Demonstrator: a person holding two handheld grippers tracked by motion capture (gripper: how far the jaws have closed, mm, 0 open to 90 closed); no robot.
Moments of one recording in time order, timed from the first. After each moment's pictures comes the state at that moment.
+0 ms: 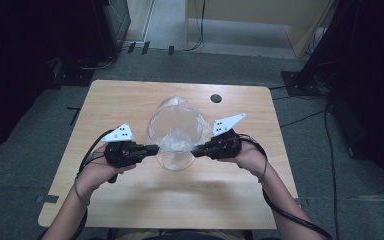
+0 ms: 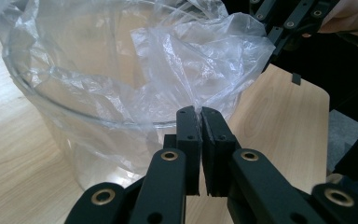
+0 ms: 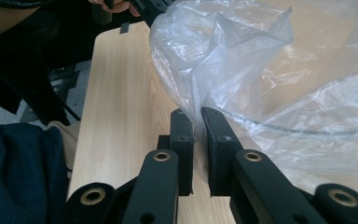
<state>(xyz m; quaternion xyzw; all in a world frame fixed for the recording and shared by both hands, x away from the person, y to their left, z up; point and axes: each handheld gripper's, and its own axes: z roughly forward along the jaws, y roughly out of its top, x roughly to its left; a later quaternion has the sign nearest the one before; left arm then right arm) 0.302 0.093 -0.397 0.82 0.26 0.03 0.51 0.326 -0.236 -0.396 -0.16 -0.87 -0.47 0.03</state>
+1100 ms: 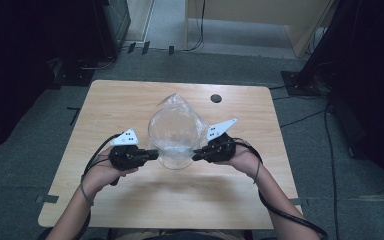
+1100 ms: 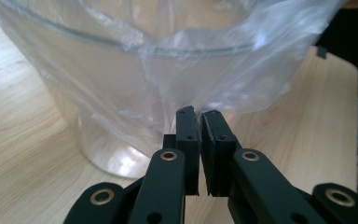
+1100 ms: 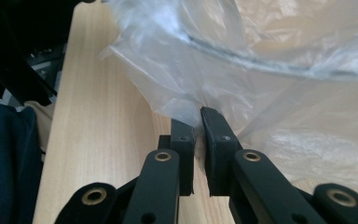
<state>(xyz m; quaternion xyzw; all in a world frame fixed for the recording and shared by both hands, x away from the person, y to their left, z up) 0.311 0.090 -0.430 0.84 0.27 0.04 0.47 0.334 -0.228 -0.427 -0.17 -0.88 -0.44 0.03</state>
